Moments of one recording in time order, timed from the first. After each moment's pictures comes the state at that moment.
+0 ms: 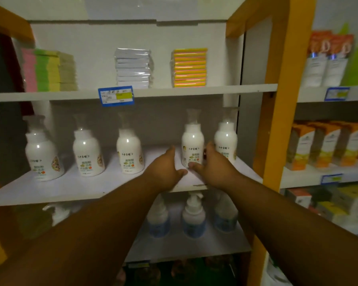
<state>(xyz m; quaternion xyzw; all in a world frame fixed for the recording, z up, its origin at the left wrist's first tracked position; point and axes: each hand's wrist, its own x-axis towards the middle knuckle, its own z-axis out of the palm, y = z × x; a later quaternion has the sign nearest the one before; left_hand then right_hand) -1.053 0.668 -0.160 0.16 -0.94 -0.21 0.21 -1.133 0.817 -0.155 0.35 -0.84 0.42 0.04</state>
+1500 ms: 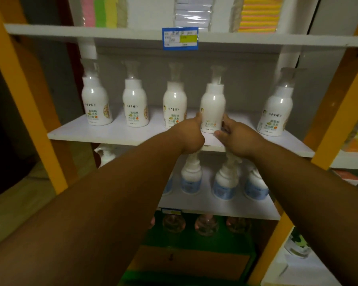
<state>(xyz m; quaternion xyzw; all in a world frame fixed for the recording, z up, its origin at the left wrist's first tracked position) -0.981 0.658 -0.145 0.16 -0.95 -0.22 0.14 -1.111 0.779 -0.167 0.43 -0.86 0.29 0.01</state>
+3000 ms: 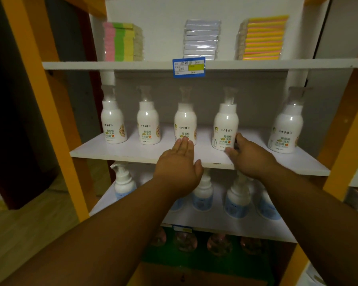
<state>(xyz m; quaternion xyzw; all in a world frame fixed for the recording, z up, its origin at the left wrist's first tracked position) -0.946 0.635 -0.201 0.22 -0.95 0.03 0.23 -1.106 0.782 -0.169 0.39 -0.87 0.29 0.03</state>
